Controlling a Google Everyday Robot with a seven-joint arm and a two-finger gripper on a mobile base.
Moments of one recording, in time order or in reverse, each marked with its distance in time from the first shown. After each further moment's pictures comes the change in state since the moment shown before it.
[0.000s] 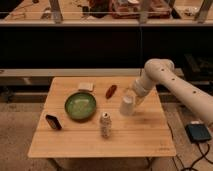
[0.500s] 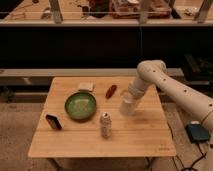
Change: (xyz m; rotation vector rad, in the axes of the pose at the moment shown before) arm -0.004 0.000 0.023 -0.070 0.027 -0.027
